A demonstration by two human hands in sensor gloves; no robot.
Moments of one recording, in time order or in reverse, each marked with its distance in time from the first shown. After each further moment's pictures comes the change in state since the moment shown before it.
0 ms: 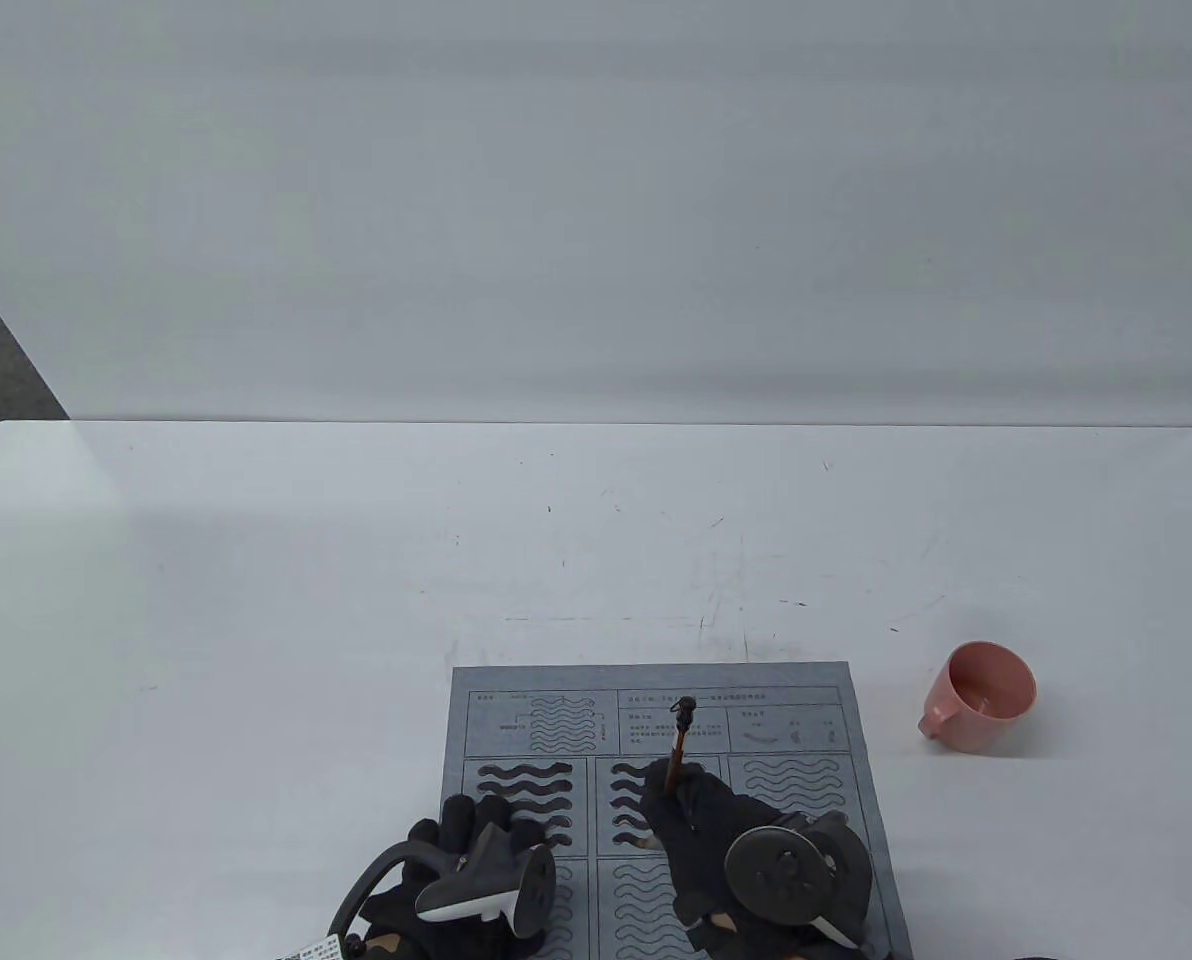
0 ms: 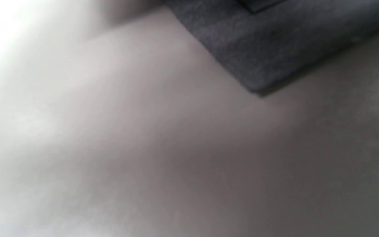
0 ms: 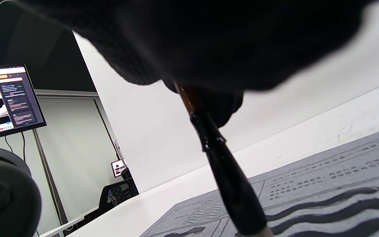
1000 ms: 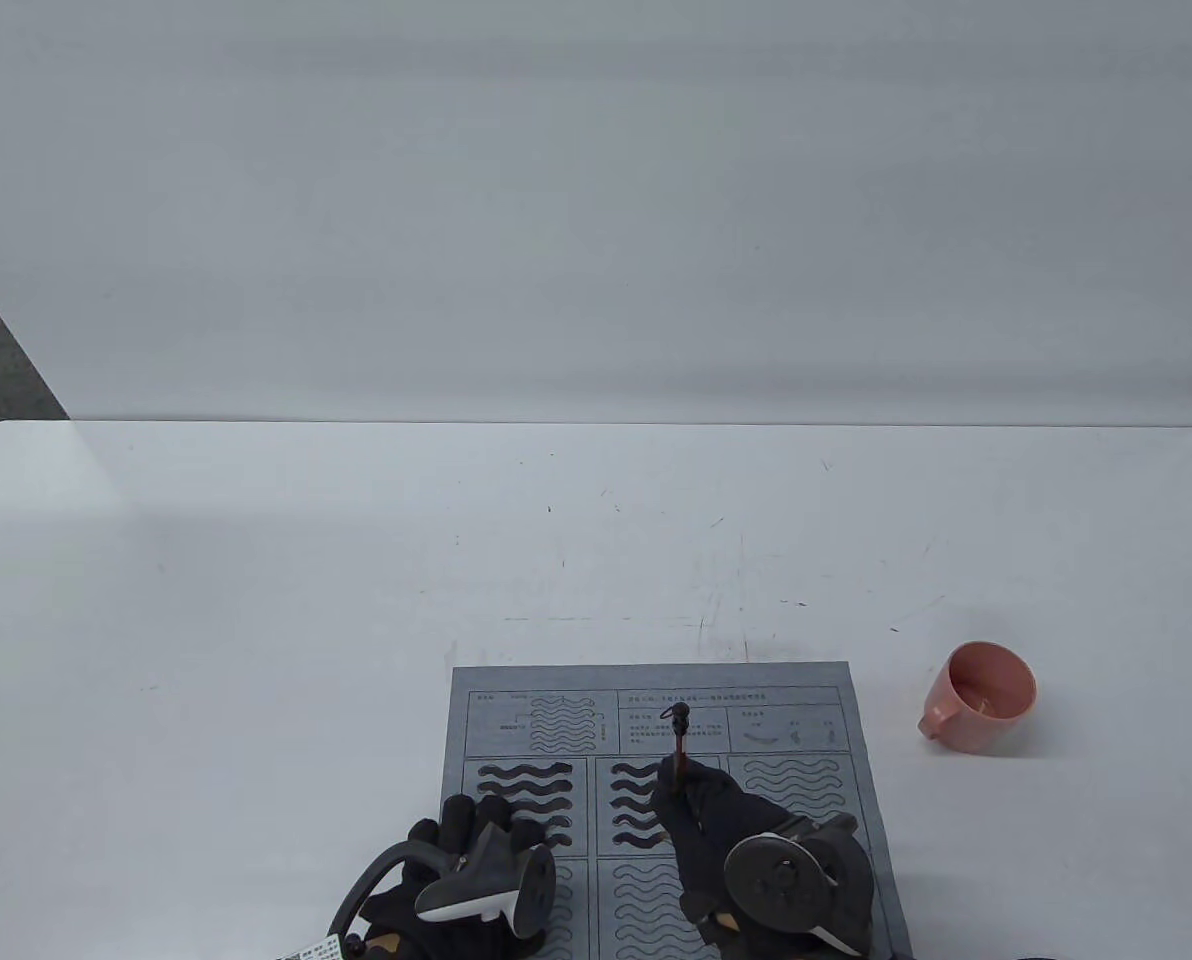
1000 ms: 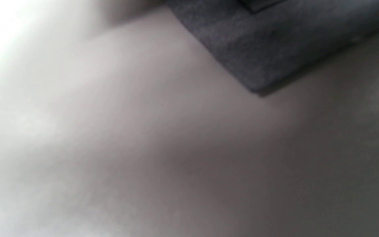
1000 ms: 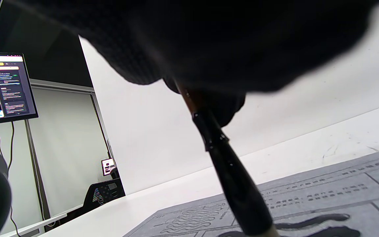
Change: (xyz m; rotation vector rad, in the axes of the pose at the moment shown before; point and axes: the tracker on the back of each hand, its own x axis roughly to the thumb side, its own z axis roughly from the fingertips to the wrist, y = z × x) left_hand 0.000 0.000 0.000 0.000 0.000 0.000; right_hand 0.000 -0.005 0.002 -0.031 -0.010 0.093
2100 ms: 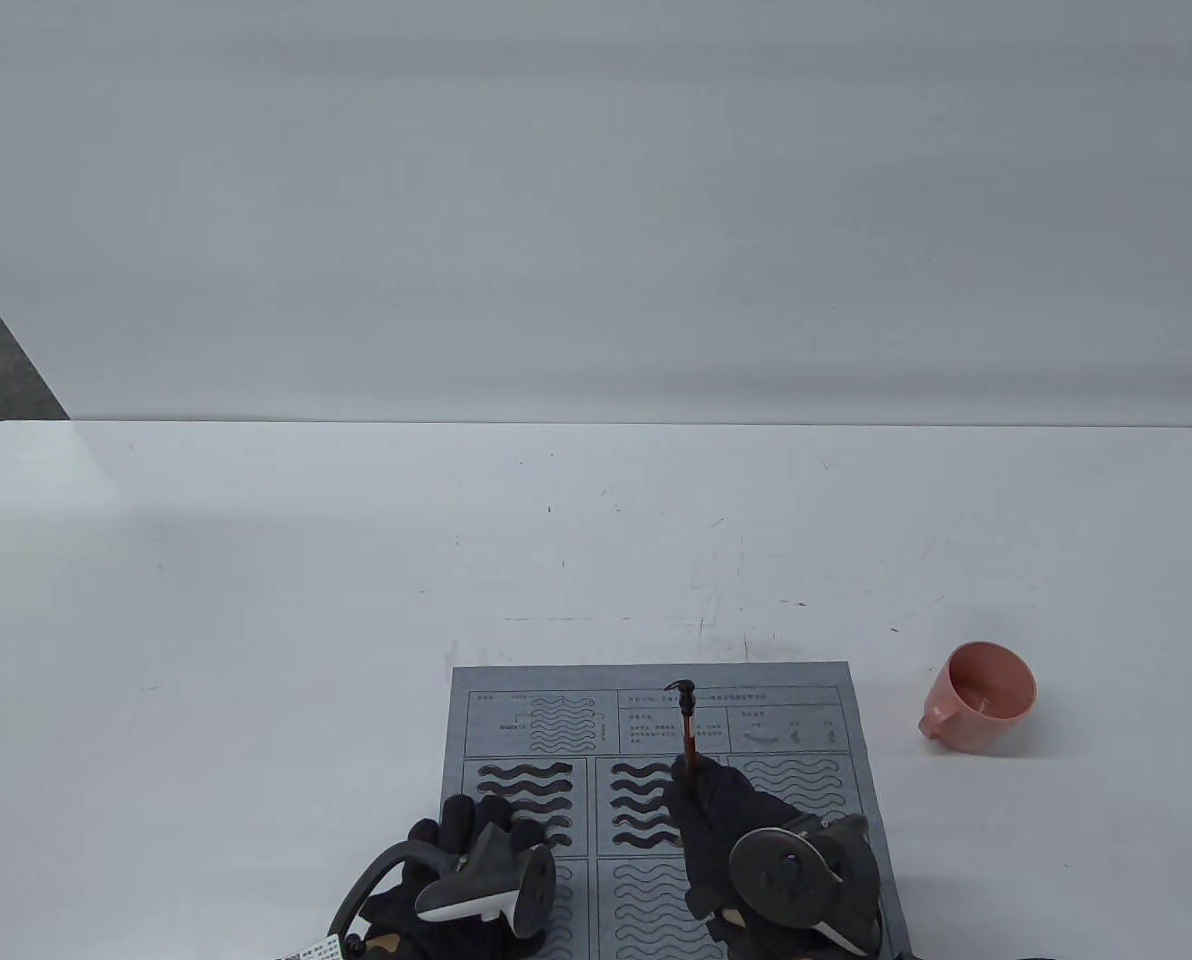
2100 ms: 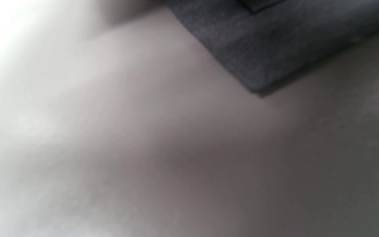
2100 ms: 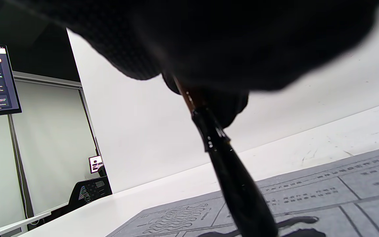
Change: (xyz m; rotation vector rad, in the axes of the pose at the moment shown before) left_hand 0.000 0.000 0.000 0.000 0.000 0.000; right_hand -0.004 -0.004 0.000 0.006 0.039 0.039
